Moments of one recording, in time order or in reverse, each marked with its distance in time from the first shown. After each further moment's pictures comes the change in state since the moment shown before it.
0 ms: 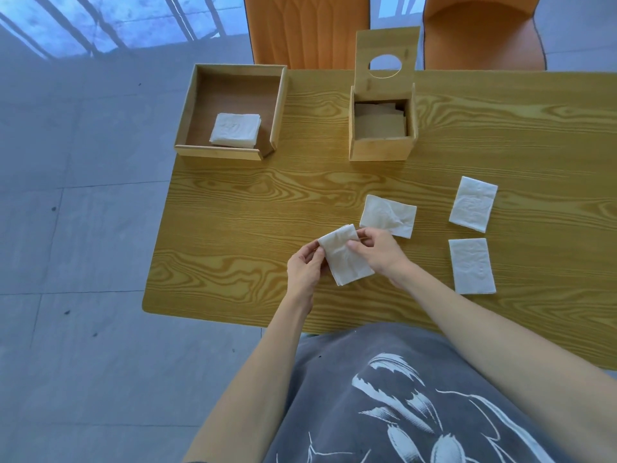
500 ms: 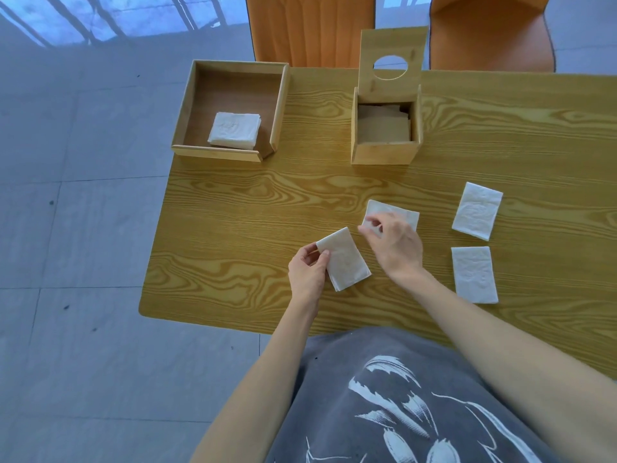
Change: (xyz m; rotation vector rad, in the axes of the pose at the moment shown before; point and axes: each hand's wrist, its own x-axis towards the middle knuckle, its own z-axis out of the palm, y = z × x) left_hand 0.008 -0.002 0.011 0.008 0.122 0.009; right_hand 0.008 -0.019 -0.015 -0.566 0.397 -0.202
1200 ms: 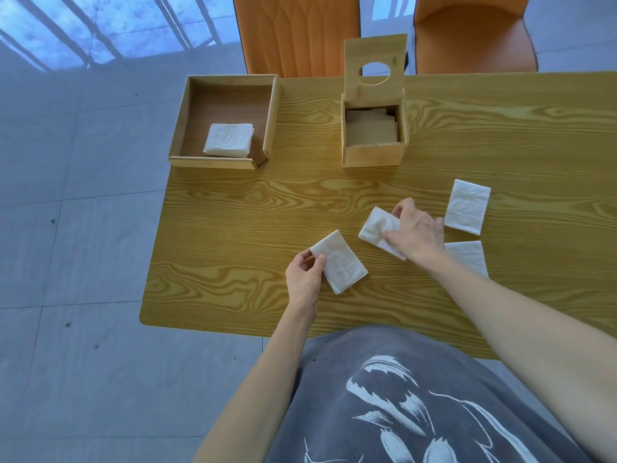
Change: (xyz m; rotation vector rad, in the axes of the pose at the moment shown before) left_hand -0.007 -0.003 -0.002 -0.007 -0.011 0.007; right_hand 0.018 0.027 -0.034 -0.280 -0.120 0.150
